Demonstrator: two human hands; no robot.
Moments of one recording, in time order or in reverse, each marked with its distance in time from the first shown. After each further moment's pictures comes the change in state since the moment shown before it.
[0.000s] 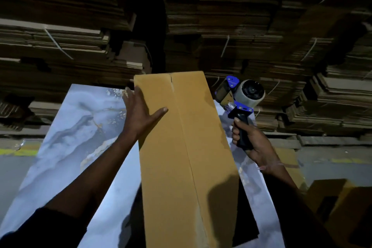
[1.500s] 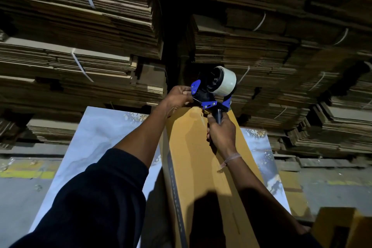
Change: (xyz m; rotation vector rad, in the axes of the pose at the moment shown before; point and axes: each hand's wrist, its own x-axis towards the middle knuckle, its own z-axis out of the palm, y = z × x) left_hand 0.197 0.017 -0.002 -0.713 -0.444 -0.153; right_hand 0.100 0.009 0.223 -0.732 0.477 -0.382
